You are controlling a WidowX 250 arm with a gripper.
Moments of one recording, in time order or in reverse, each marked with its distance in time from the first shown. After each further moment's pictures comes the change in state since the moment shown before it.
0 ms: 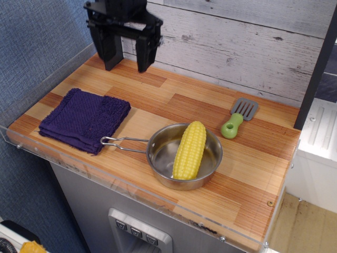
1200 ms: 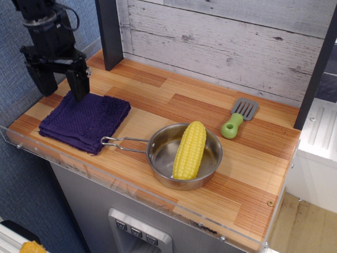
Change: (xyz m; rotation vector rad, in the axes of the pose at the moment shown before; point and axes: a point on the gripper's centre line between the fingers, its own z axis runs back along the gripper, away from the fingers) arm -0.041 0.087 -0.057 -0.098 0.062 0.107
